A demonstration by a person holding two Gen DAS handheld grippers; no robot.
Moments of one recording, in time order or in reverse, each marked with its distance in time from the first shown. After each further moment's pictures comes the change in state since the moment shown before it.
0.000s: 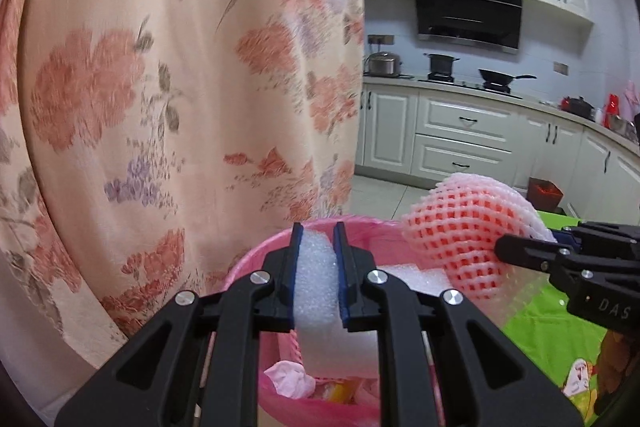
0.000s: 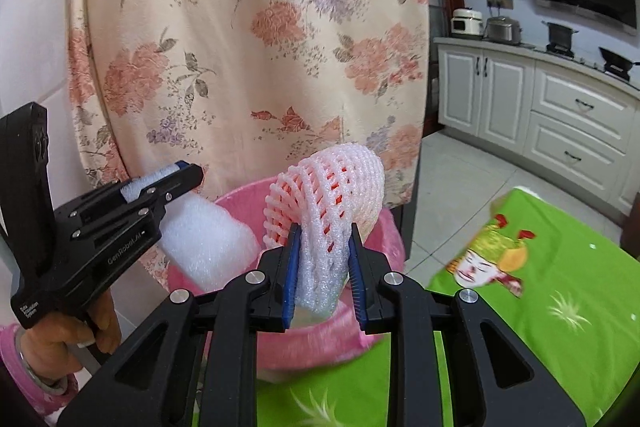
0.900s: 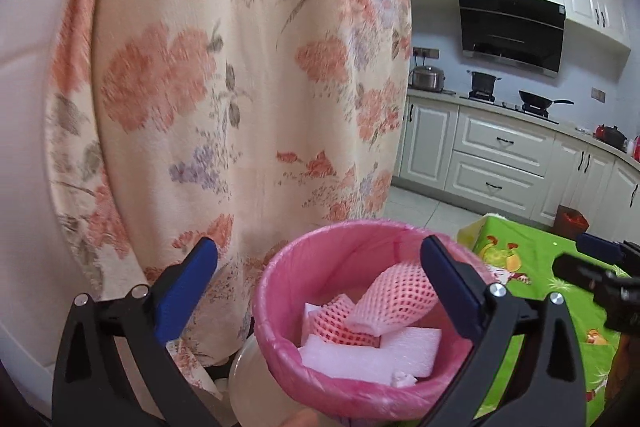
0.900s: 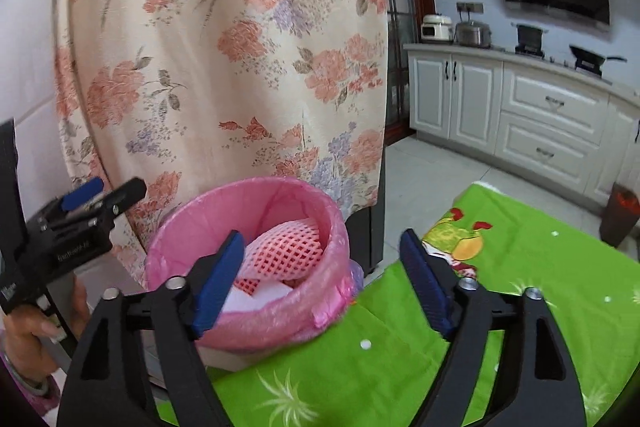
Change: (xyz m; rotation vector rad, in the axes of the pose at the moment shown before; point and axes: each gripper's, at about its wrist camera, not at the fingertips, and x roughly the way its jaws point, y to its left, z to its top) left arm -0.047 0.003 -0.004 -0.087 -0.047 0.147; right arm -0.052 -0.020 -0.017 0.027 -0.057 -0.112
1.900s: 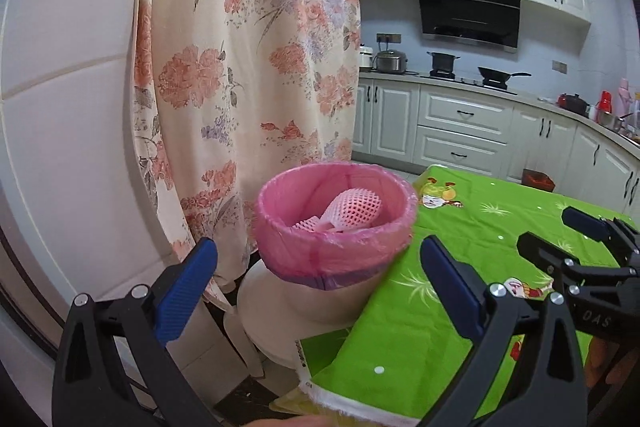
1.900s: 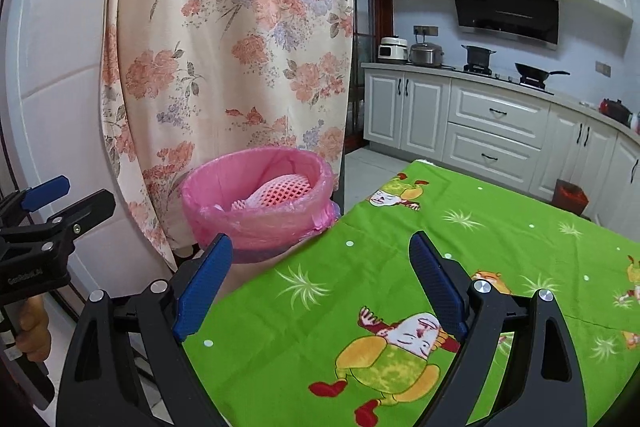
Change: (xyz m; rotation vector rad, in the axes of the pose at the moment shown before) left arm -0.161 -0.004 -0.062 0.083 0.049 -0.102; right arm -0.133 0.065 -0.086 -0.008 -0.064 -0.199
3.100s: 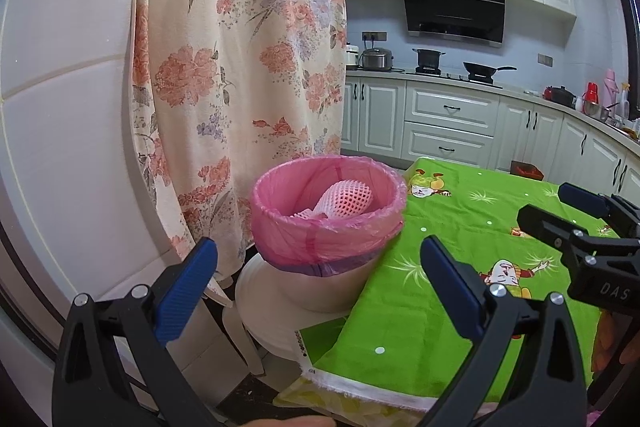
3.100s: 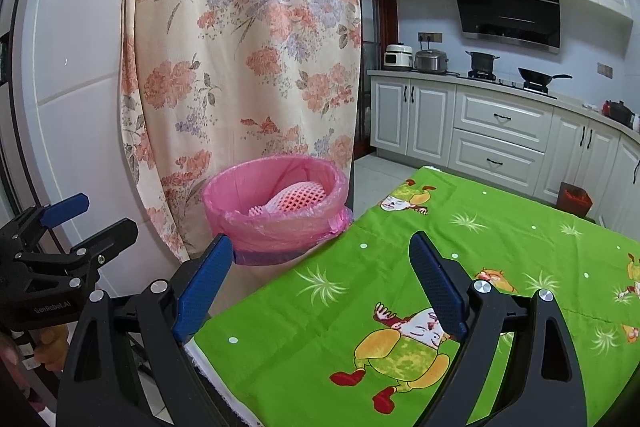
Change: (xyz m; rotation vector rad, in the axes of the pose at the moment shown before) left arm -0.012 0.006 -0.007 0.030 0.007 -0.043; right arm -0.020 0.016 0.002 0.015 -0.027 0.034
